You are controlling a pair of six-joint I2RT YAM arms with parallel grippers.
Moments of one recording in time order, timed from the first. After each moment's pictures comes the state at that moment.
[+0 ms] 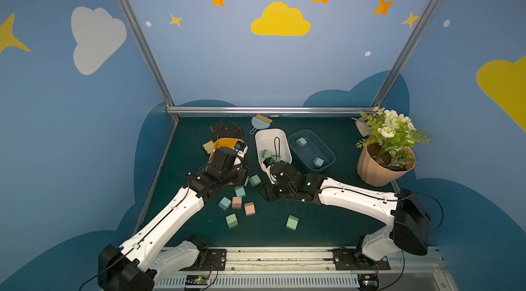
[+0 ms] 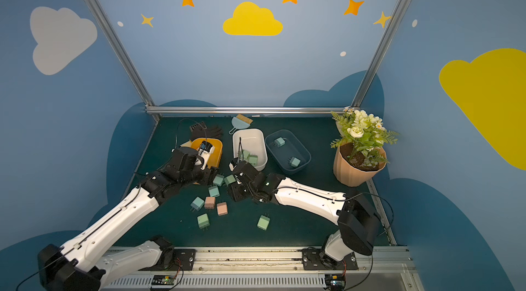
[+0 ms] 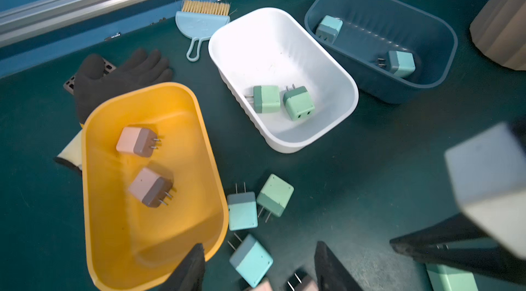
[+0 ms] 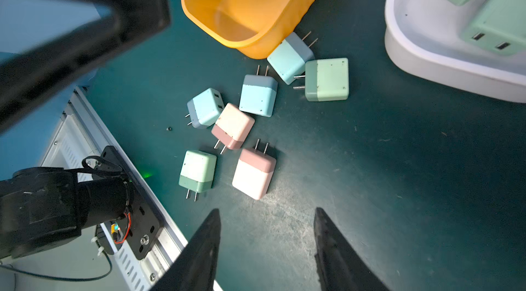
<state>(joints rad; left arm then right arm) -0.54 1.03 0.91 -0.63 -0.07 -0.08 1.09 1.52 1.10 -0.40 -0.04 0.54</state>
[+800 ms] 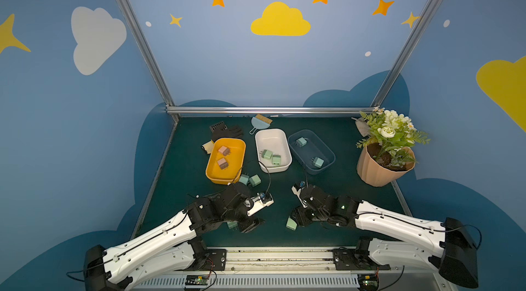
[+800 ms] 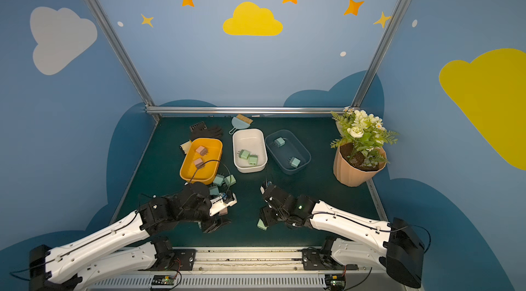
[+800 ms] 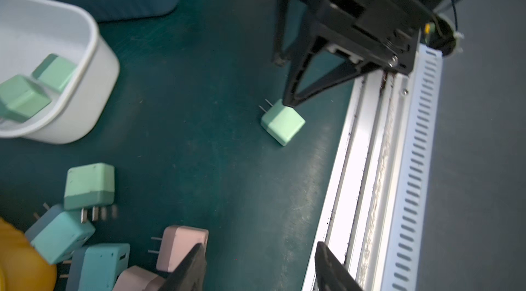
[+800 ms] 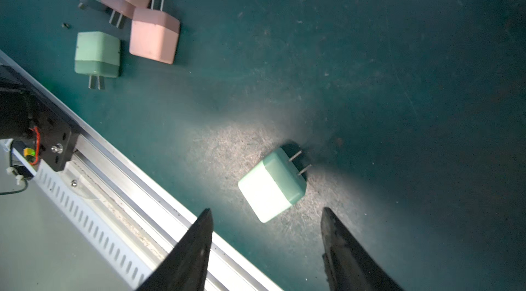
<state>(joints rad) -0.98 0.89 0.72 -0.71 0.20 0.21 1.09 1.12 0.69 -0.61 0.00 0.59</state>
